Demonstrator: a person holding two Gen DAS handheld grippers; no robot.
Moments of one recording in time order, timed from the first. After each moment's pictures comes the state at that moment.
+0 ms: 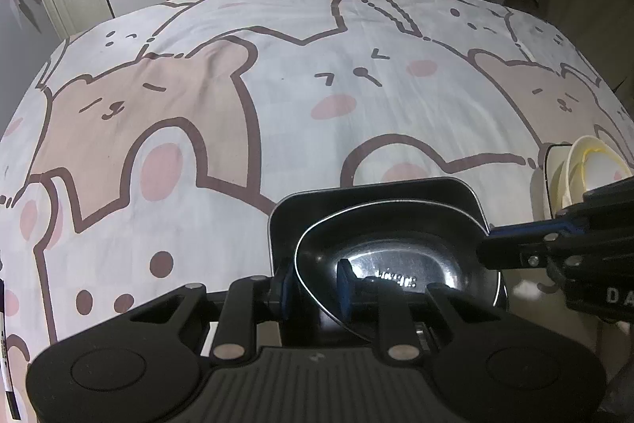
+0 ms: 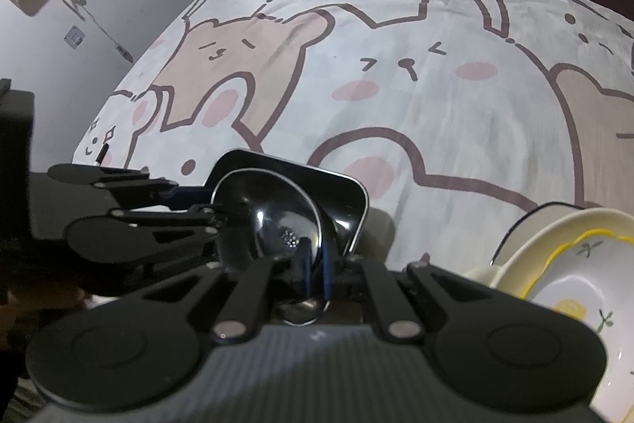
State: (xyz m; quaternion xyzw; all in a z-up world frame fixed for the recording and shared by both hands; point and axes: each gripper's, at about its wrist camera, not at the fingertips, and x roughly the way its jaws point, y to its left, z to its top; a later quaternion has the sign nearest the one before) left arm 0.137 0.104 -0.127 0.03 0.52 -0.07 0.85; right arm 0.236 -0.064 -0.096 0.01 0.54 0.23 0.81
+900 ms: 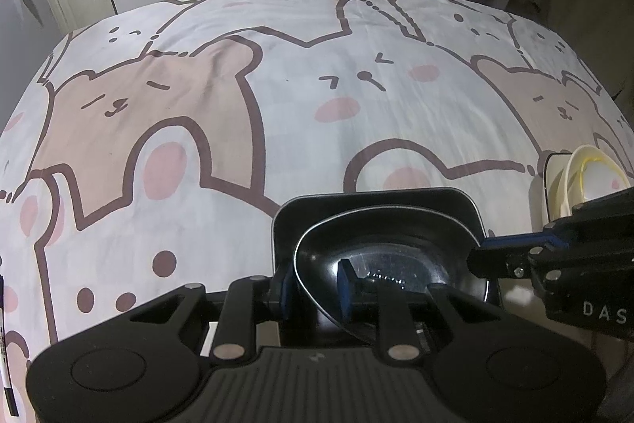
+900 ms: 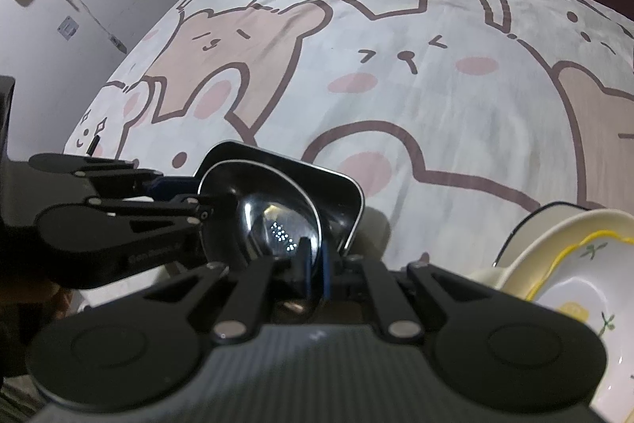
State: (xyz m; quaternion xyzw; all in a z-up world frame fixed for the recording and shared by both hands) left arm 0.138 0.107 -0.125 0.02 0.52 -0.07 0.85; right arm 0.240 -0.060 -0.105 0.00 0.55 0.23 0.80
